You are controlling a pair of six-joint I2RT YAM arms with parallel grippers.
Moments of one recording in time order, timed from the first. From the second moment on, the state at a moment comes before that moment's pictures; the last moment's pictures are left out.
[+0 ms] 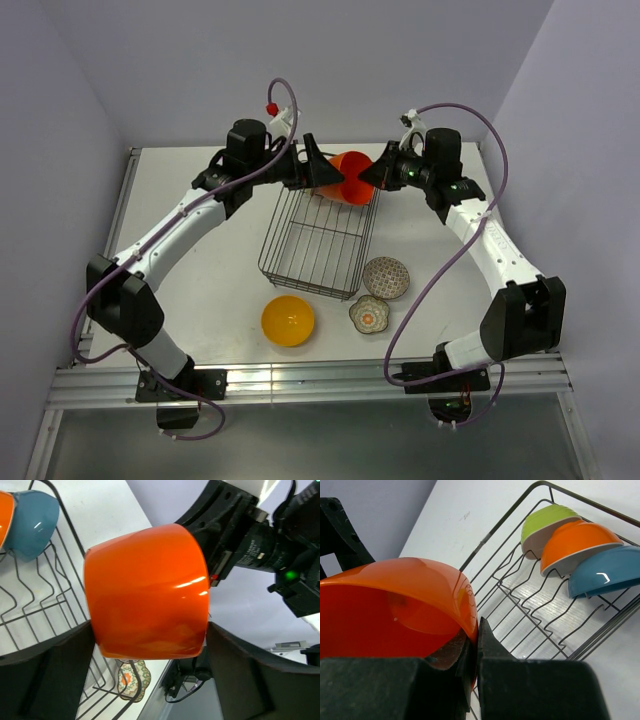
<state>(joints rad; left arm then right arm) -0.55 1.63 1.53 -0.17 0.58 -0.69 0.19 1.43 1.25 -0.20 -0.60 0.38</state>
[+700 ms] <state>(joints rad) -0.57 1.63 1.53 -0.25 0.51 -0.62 0.22 1.43 1.28 -0.26 -0.61 0.38</state>
